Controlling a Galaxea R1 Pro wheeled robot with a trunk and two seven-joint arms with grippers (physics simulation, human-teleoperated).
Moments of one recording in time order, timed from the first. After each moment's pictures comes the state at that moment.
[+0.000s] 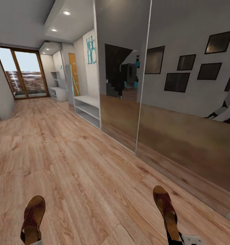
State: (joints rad) left arm -0.14 0.07 0.62 -0.46 -0.14 -0.58 -0.21; right arm -0.14 -0.02 -0.42 -0.57 0.24 -0.44 0.15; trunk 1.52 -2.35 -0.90
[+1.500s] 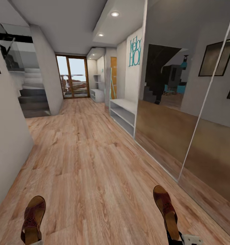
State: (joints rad) left arm -0.14 0.07 0.62 -0.46 -0.13 -0.58 -0.21; right arm -0.14 -0.02 -0.43 -0.57 0.24 -0.44 0.15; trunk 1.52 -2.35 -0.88
